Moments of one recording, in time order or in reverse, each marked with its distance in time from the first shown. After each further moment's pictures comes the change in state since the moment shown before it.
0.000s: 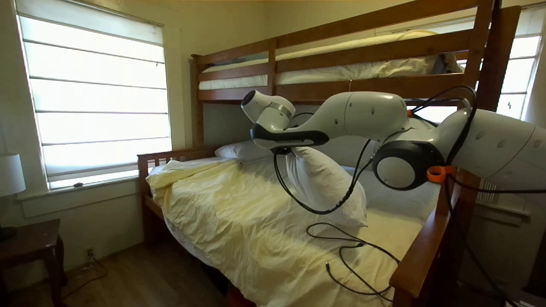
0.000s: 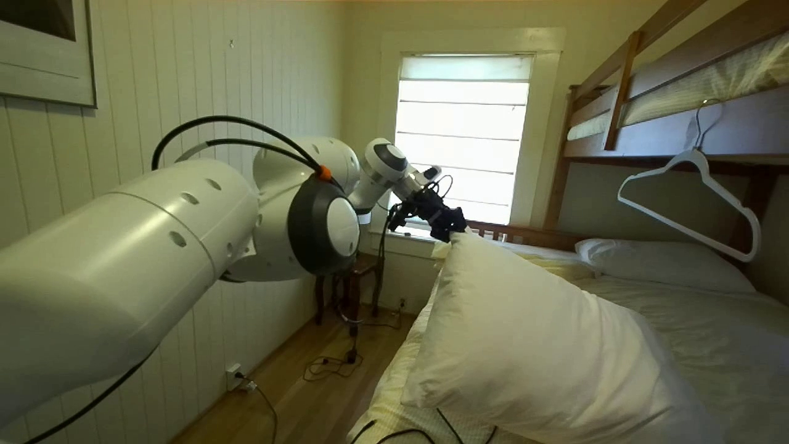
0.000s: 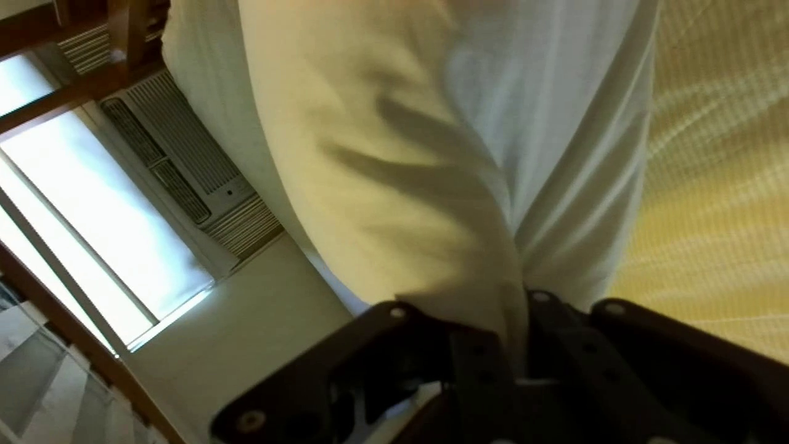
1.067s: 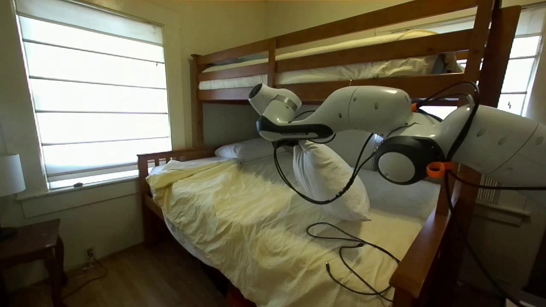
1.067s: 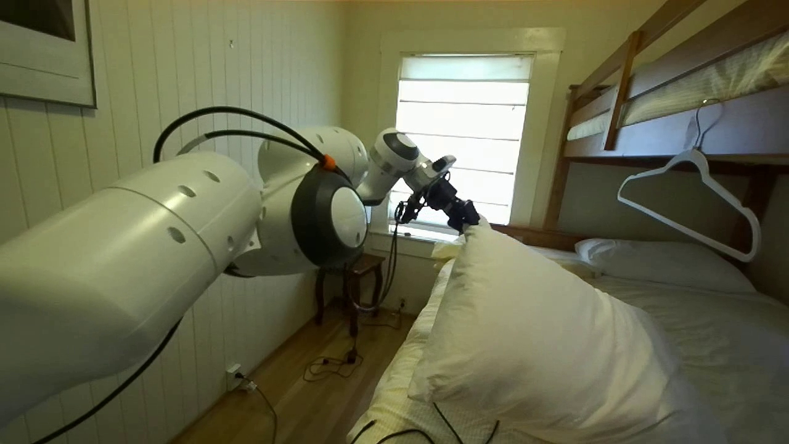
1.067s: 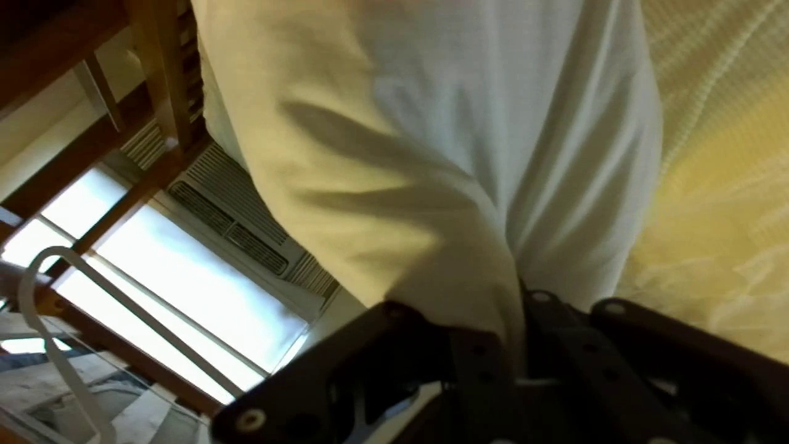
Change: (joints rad) arm -0.026 -0.033 -0.042 0.003 0.016 -0.036 0.262
